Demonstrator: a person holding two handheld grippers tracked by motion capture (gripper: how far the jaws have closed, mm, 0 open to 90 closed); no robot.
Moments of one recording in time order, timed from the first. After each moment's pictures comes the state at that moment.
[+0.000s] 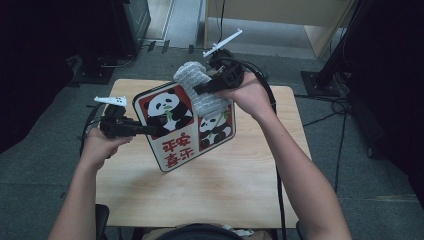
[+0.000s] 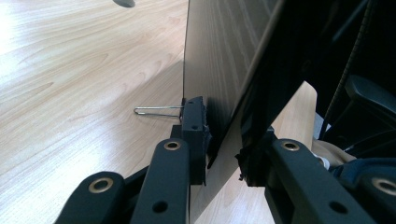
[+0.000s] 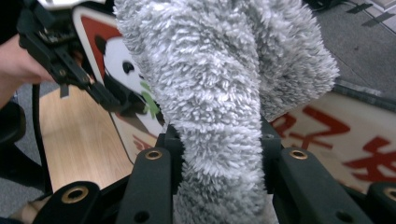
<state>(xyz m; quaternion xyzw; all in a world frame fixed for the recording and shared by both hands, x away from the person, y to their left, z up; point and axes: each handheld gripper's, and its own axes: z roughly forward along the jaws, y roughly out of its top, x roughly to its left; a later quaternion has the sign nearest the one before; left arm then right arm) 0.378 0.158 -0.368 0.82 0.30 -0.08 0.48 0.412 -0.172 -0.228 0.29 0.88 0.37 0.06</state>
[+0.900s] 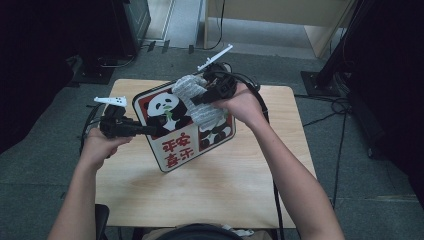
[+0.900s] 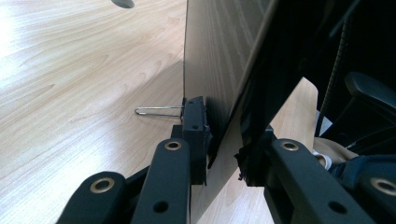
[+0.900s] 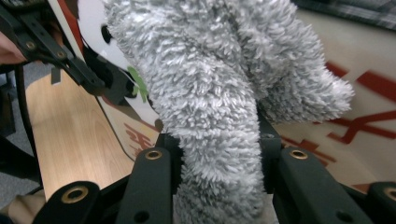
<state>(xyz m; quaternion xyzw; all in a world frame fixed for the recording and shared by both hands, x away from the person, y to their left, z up) 0.378 0.159 -0.368 0.82 0.29 -0.08 0.48 0.417 -0.162 -0.270 0.29 0.89 0.36 0.04</state>
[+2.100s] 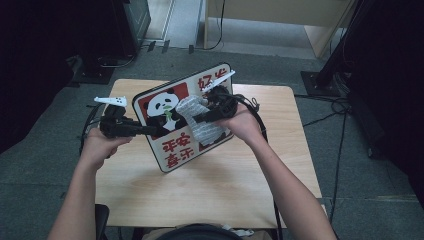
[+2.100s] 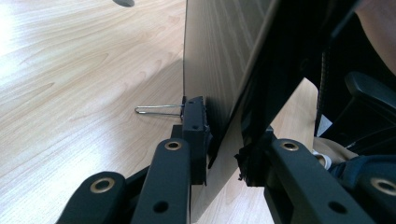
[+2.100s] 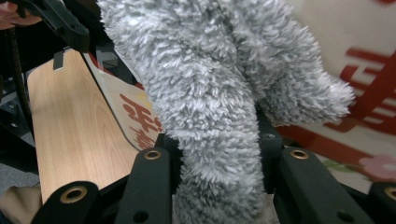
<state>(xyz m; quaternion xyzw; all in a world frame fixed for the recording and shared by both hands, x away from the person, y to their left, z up) 0.378 0.158 -0.368 0.82 0.29 -0.08 0.48 0.406 -0.172 -0.333 0.29 0.88 0.37 0.01</state>
